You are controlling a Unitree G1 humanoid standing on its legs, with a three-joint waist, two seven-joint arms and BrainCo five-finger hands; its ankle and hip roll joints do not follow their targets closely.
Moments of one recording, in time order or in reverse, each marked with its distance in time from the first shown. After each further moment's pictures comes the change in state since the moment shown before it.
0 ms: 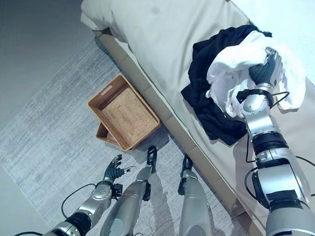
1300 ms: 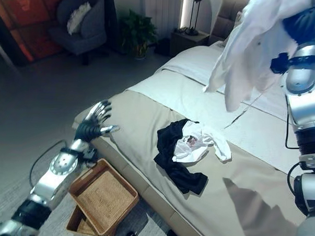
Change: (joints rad) left arm -0.077 0.386 0.067 -0.962 -0.132 0.050 -0.212; right arm 0.026 -0.286 0.064 -0.397 0.109 -0.006 0.250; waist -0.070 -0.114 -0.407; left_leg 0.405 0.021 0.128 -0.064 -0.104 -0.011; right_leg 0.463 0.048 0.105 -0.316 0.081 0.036
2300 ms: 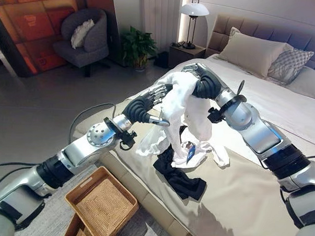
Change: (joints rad) left arm -0.390 0.005 -0.399 0.077 -0.111 0.019 -0.032; right arm 0.118 0.059 0.289 -0.318 0.100 0.030 0.315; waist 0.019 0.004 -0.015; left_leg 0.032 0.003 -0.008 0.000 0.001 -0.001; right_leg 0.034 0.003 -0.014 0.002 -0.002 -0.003
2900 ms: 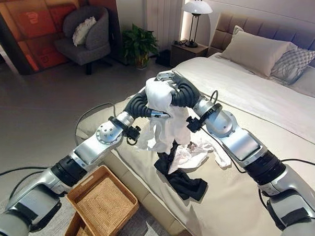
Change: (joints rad) left arm 0.010 -0.134 0.100 0.139 0.252 0.034 0.064; right arm 0.048 0.145 -0.003 -0.118 0.169 -0.001 0.039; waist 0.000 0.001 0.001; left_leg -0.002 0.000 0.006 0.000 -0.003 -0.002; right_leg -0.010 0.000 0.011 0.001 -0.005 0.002
